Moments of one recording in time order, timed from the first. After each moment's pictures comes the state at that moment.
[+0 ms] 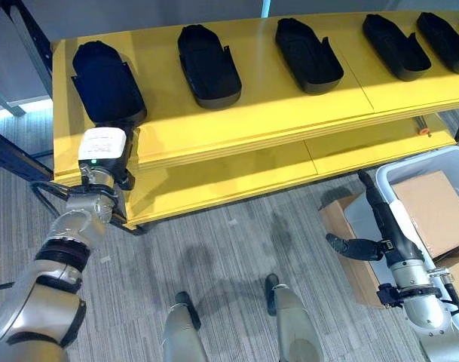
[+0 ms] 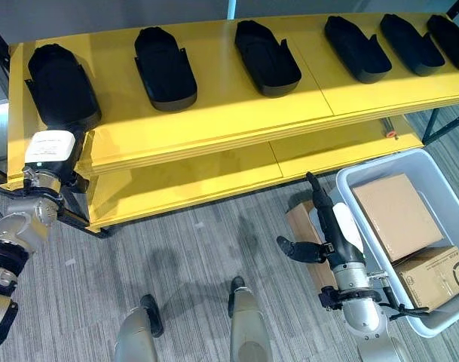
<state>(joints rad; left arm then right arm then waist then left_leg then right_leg) -0.74 0.86 -0.41 0.77 0.64 0.00 0.25 0.24 -0.57 -0.06 -0.19 -0.13 -0.21 -0.14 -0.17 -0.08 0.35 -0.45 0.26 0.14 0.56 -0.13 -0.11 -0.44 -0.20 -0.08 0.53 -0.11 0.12</state>
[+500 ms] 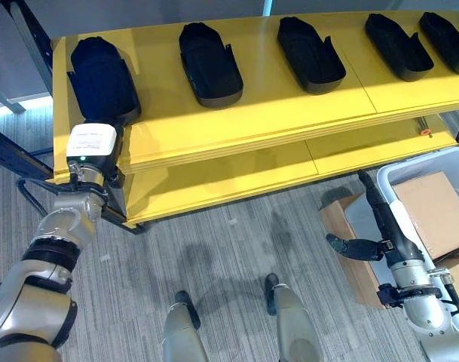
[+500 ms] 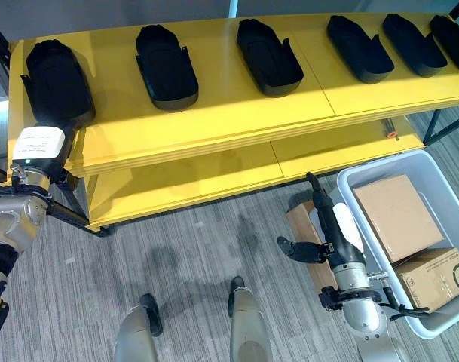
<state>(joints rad) -0.74 0.89 -0.41 0.77 0.64 0.00 0.25 0.24 -0.57 -0.06 -0.19 -0.13 -0.21 -0.14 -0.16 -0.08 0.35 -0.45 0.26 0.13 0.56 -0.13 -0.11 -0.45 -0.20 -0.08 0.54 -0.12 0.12</state>
